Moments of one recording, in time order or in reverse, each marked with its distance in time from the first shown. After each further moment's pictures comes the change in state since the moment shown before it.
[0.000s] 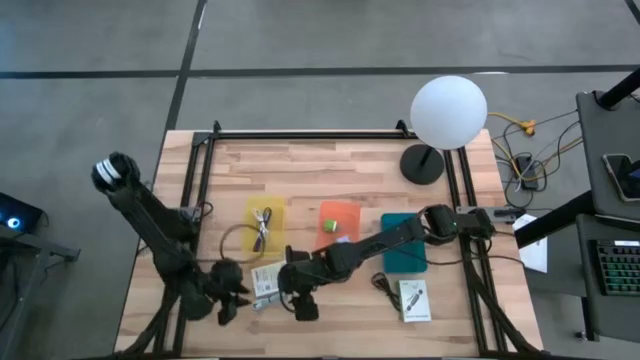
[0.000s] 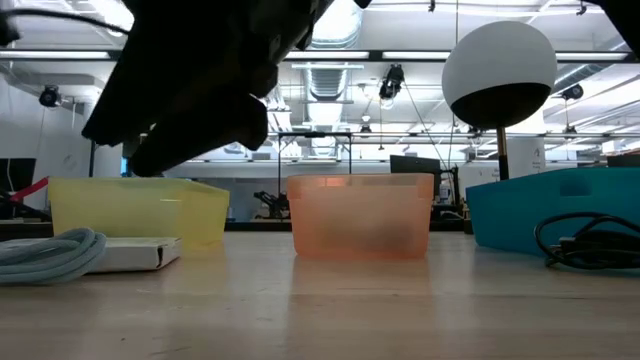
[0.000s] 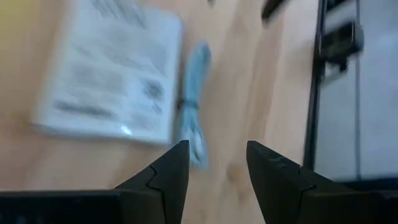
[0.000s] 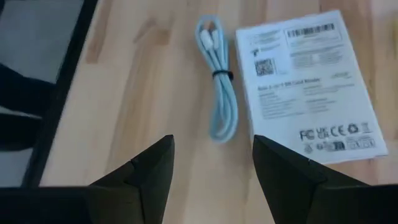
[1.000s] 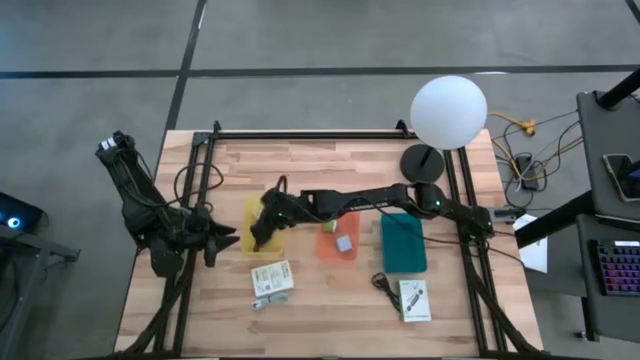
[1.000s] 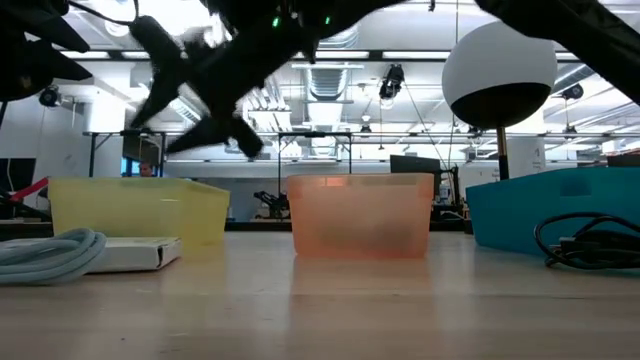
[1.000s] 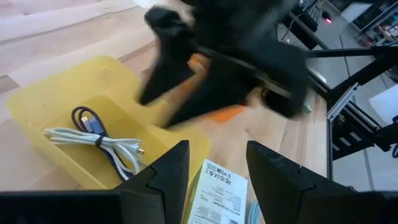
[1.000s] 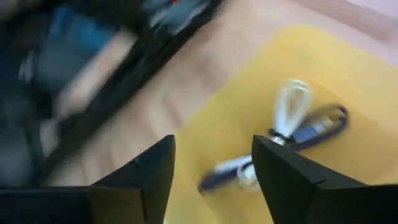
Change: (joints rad) left arm 0.001 -0.599 0.006 -0.634 -0.503 -0.155; right arm -0.286 0.048 0.153 0.157 0.124 0.461
